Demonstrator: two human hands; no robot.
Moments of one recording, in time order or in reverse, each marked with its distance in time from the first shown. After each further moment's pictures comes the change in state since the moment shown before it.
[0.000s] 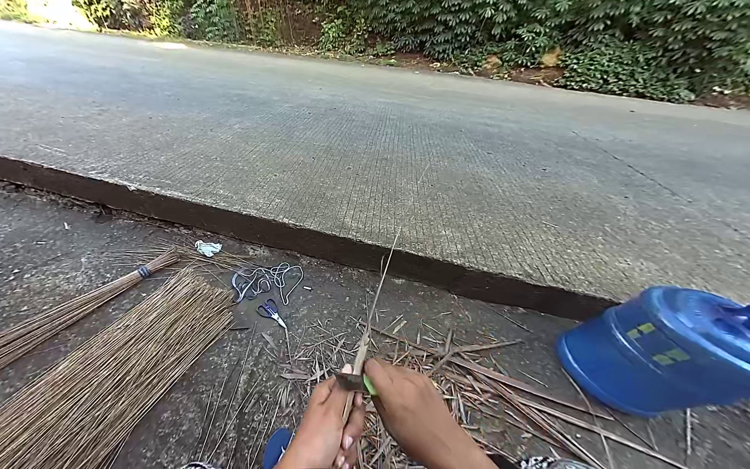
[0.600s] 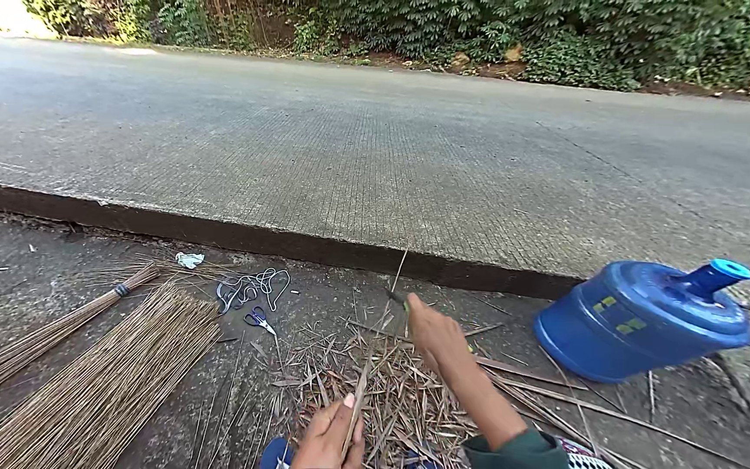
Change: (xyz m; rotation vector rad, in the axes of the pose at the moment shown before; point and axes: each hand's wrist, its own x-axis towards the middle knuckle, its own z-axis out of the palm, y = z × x) left_hand -0.007 -0.007 0.004 0.164 -0.098 -0.104; right_hand 0.023 0.086 -0.013 -0.076 -0.300 0.723
